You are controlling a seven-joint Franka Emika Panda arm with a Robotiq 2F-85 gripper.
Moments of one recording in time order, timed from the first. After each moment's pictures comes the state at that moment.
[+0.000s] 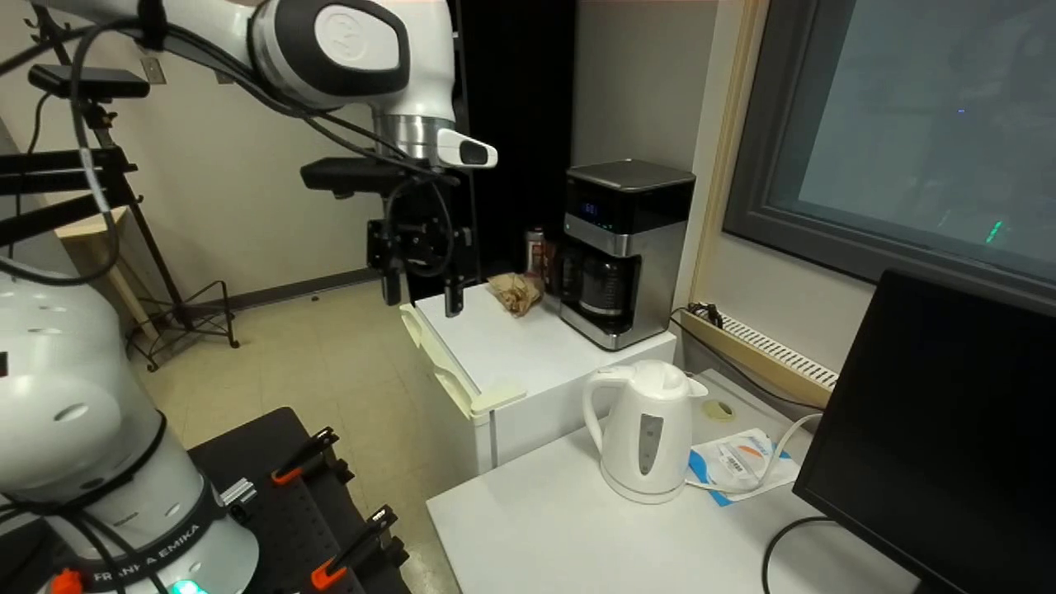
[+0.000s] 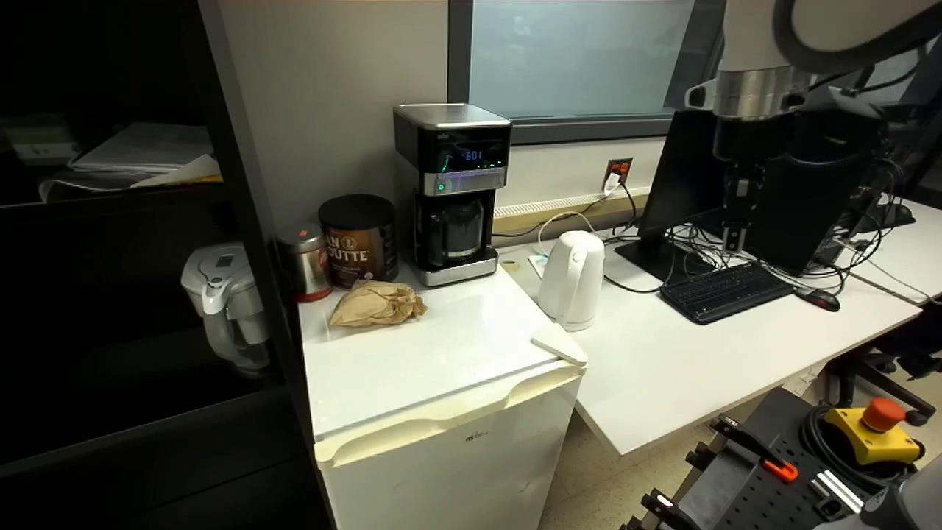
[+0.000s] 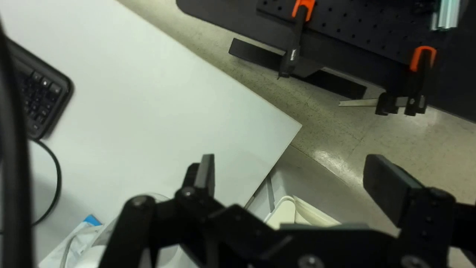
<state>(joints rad) 0.00 -0.56 -0.09 -2.55 -0.25 1.82 -0.36</state>
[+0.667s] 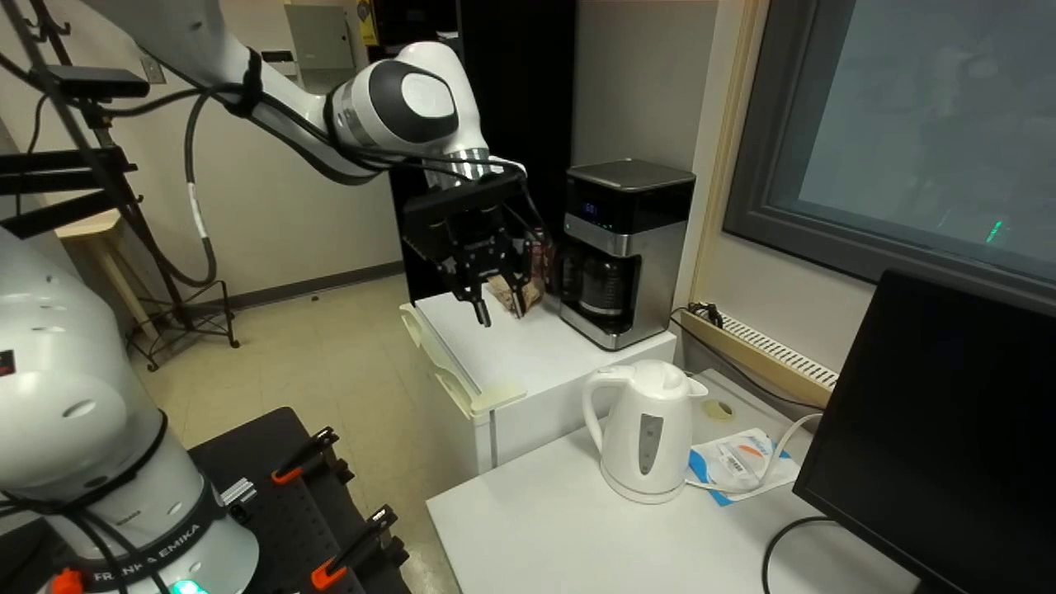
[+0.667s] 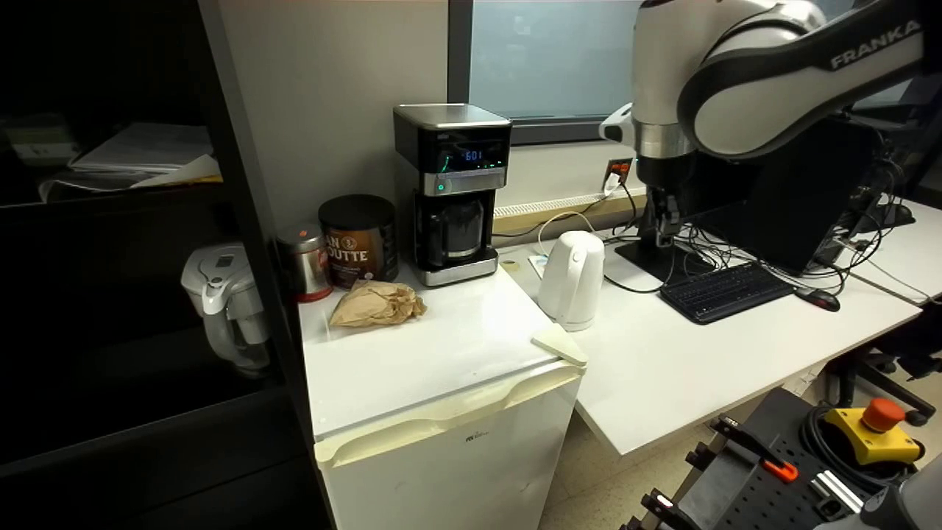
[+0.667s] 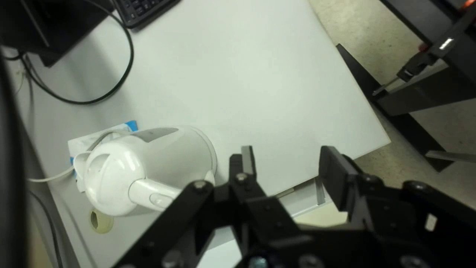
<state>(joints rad) 0.03 -0.28 -0.04 -2.47 -0.56 2.12 -0.53</state>
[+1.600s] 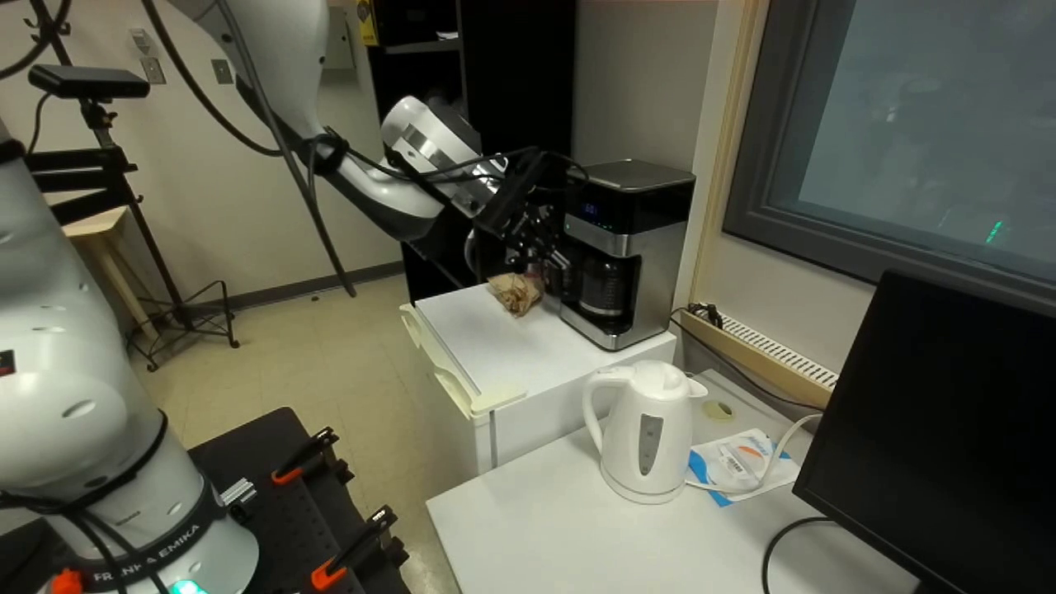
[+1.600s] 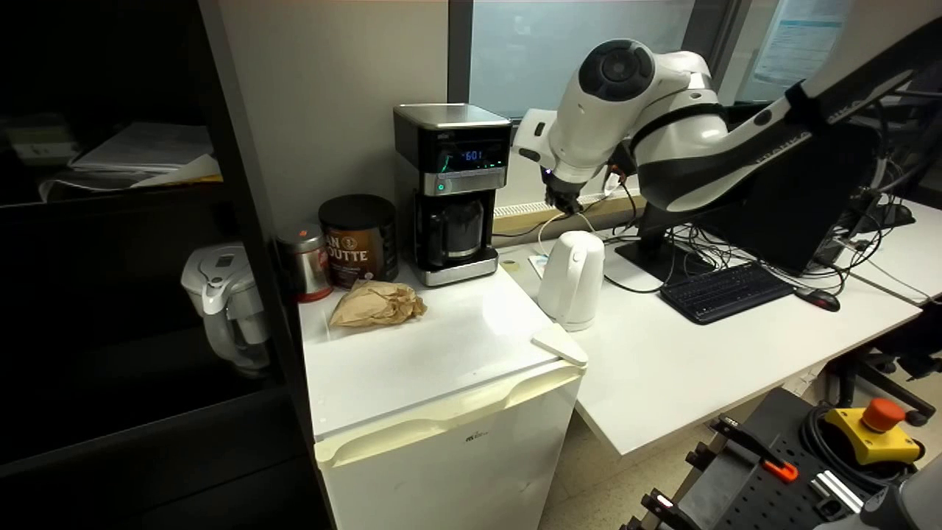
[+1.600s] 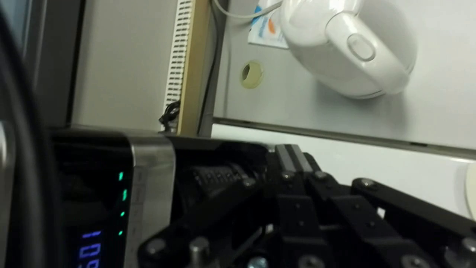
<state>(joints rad) 0.03 0.01 0.02 -2.31 -1.32 2.63 -0.23</state>
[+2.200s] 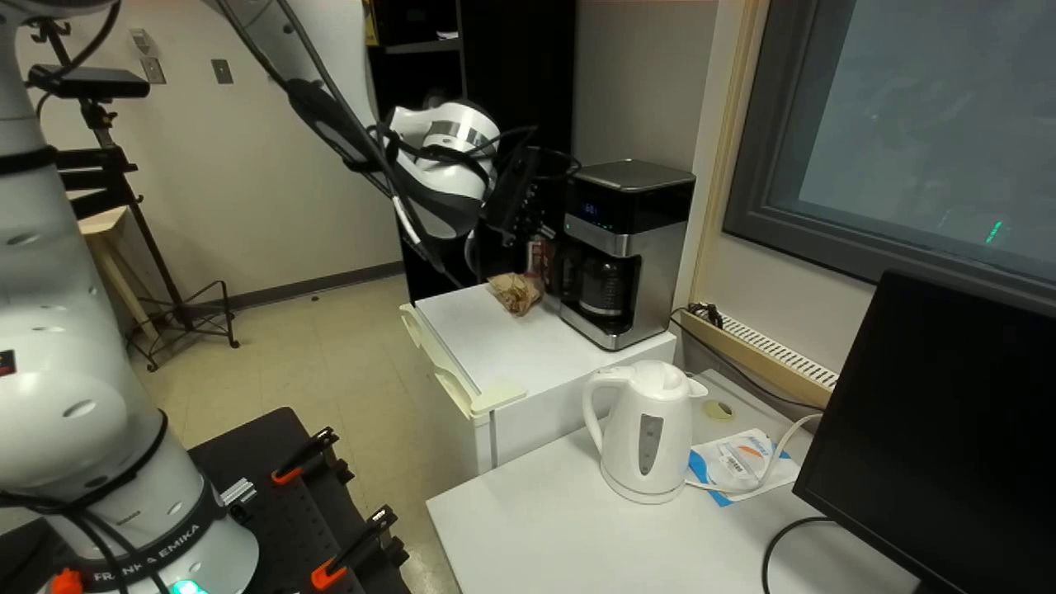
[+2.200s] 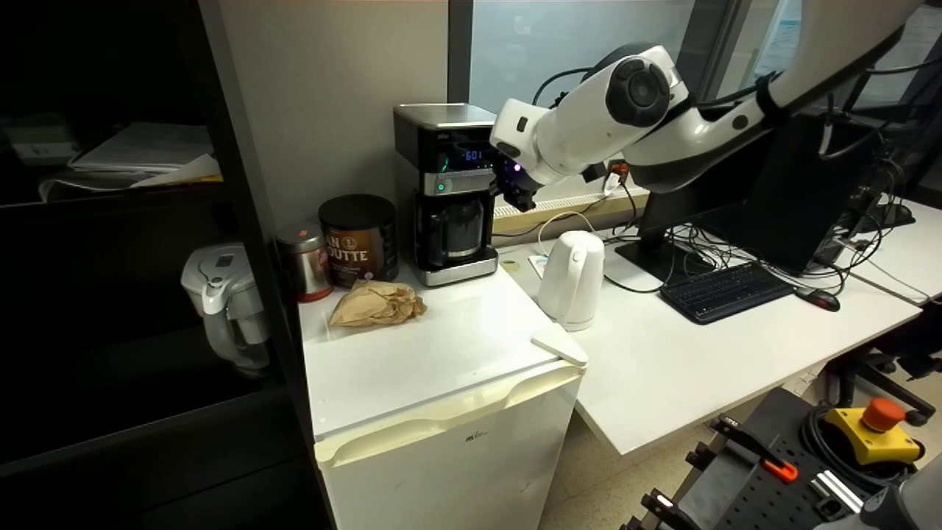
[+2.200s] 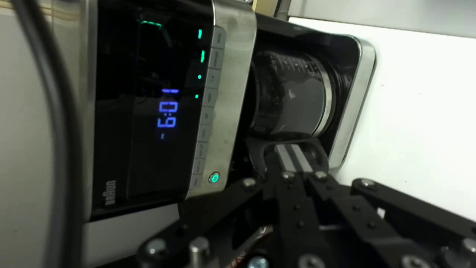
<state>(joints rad) 0.03 0.11 0.03 -2.16 -1.86 2.93 0.23</state>
